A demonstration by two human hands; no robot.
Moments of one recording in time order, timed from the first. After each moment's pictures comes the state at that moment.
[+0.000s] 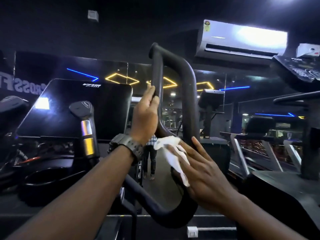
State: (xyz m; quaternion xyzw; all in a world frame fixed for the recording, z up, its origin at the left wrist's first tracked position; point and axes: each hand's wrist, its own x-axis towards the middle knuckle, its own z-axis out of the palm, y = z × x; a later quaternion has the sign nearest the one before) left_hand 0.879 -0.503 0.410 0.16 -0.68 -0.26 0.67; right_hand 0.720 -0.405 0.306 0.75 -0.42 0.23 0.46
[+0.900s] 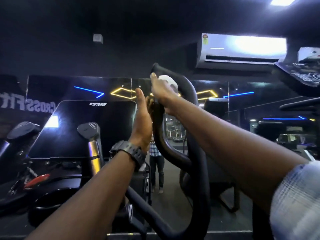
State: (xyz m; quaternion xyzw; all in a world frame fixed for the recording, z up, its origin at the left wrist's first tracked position) left_hand 0.890 -0.495 0.447 0.07 -0.63 -0.42 0.65; right_hand 0.820 -0.503 0.542 0.60 -0.55 0.58 -0.03
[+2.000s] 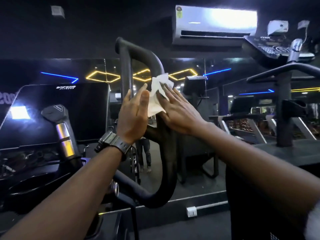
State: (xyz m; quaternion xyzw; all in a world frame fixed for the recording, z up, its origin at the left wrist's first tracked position) left_hand 0.856 -0.485 0.395 0.19 -0.77 -0.07 0.60; right_hand 0.696 -0.424 0.412 0.69 -0.56 0.24 0.39
